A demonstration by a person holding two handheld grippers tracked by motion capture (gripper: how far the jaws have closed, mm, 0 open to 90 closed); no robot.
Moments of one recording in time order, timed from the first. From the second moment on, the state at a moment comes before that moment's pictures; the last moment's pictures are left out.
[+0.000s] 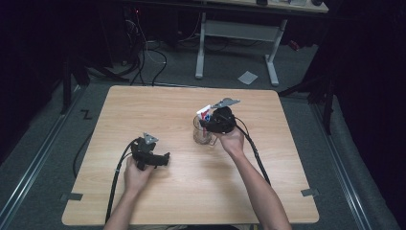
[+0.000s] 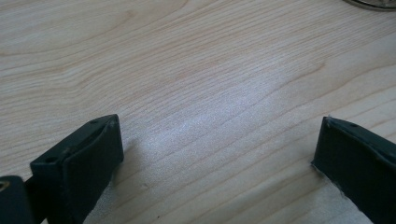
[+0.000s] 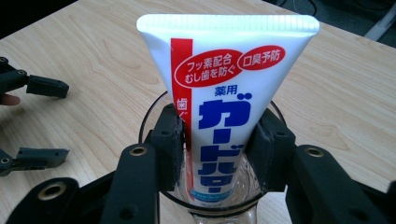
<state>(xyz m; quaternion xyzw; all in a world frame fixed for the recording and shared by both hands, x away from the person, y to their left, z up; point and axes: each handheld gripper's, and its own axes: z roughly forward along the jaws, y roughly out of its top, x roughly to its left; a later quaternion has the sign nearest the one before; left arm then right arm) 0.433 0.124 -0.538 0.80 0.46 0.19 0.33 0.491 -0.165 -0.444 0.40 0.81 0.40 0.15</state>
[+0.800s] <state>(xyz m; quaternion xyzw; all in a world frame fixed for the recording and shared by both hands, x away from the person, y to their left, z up) 0.433 0.124 -0.538 0.80 0.46 0.19 0.33 0.478 -0.168 -0.443 0.40 0.81 0.40 0.16</state>
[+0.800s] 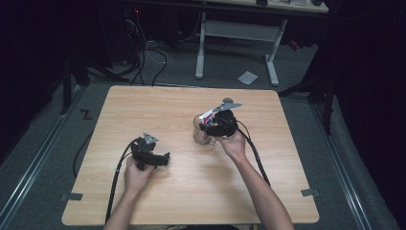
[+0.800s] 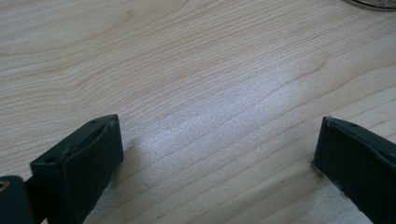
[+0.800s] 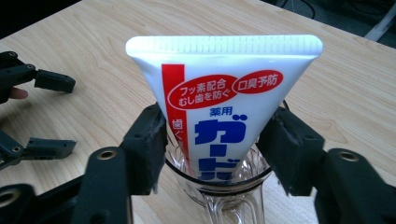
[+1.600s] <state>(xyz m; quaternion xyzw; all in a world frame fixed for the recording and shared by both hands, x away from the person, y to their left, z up) 0.433 0.124 -0.538 0.80 0.46 0.19 0.33 0.464 -0.189 -0.429 0.40 0.80 0.42 0.17</state>
